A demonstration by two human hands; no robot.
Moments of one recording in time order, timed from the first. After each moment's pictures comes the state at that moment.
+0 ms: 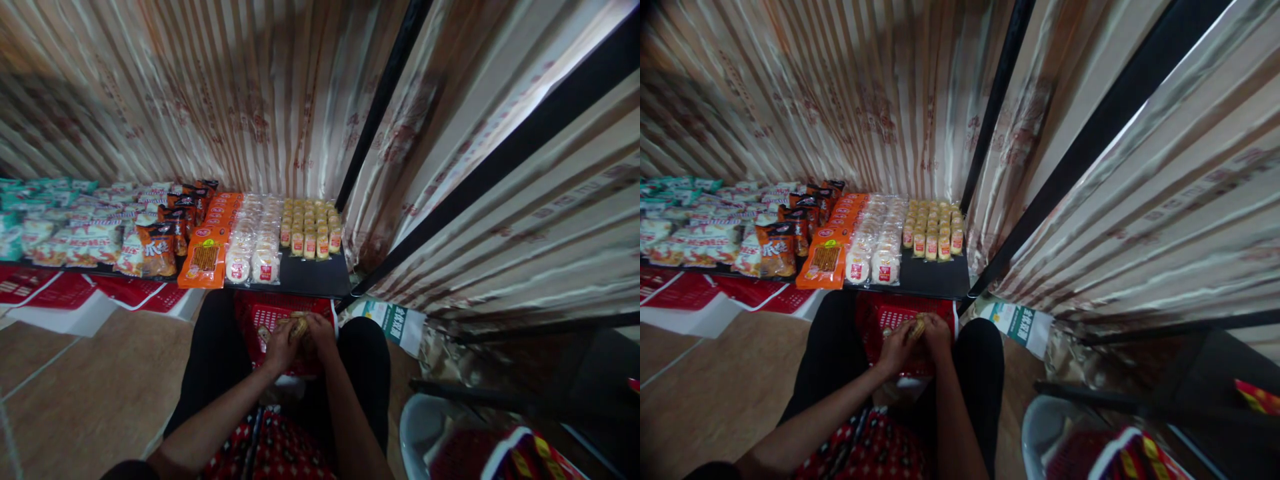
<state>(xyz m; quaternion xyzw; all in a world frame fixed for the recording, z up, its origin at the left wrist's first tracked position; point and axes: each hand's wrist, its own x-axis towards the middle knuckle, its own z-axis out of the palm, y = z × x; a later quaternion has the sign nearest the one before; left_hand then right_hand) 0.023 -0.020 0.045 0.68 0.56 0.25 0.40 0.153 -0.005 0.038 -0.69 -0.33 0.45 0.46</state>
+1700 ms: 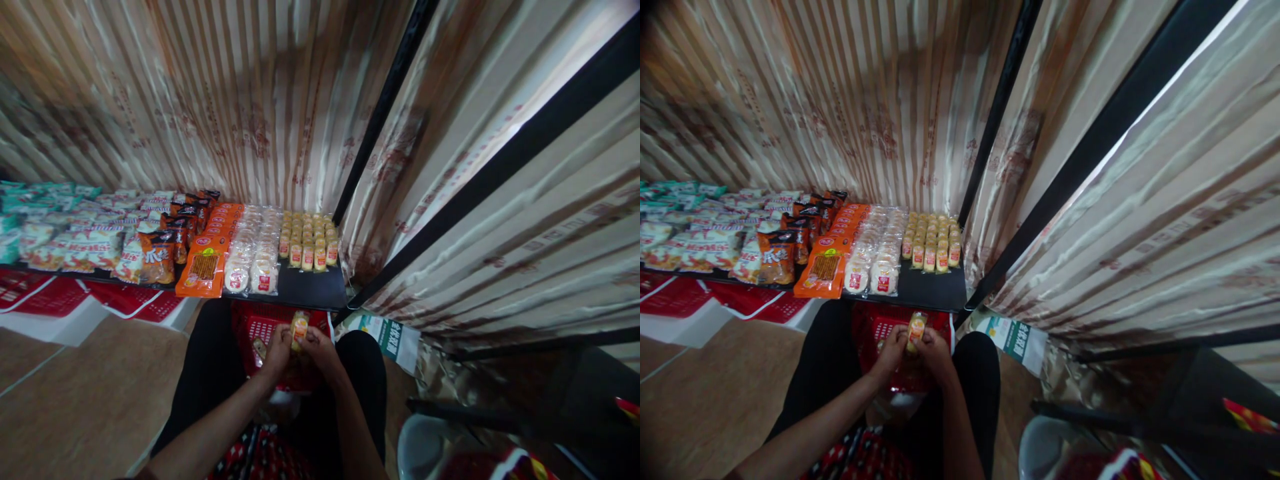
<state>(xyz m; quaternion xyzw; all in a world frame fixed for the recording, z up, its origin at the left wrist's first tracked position) 0.038 -0.007 0.066 0.45 0.58 0.37 0.57 0.158 -0.023 0.082 -0.57 -0.35 0.59 0.46</state>
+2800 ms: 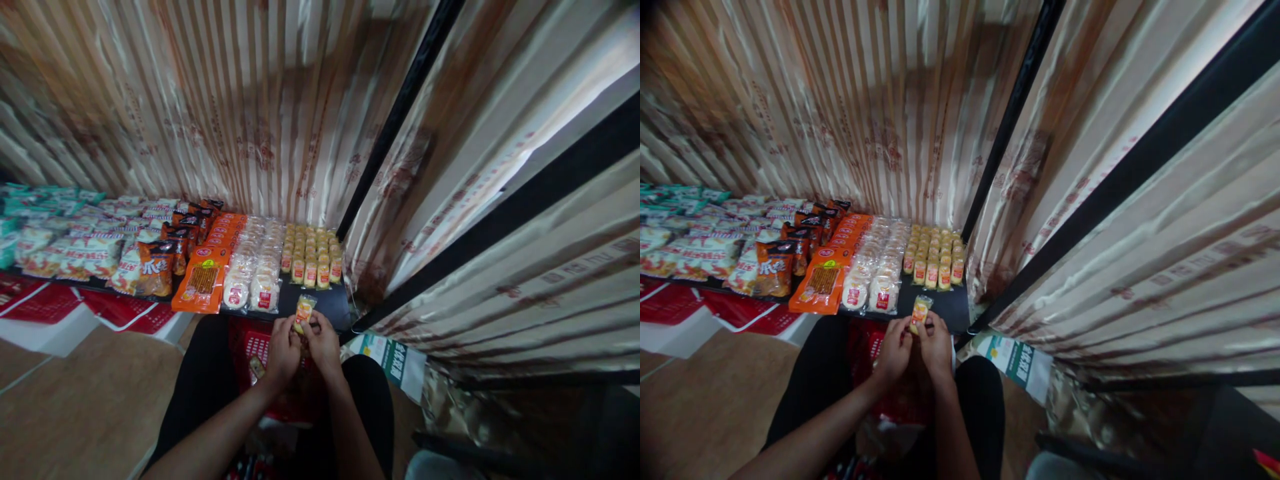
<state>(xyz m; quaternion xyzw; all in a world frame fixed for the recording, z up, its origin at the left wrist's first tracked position) 0.050 0.029 0.117 0.60 0.58 0.40 0.38 0.158 0.034 0.122 -0.70 -0.48 0.29 0.43</state>
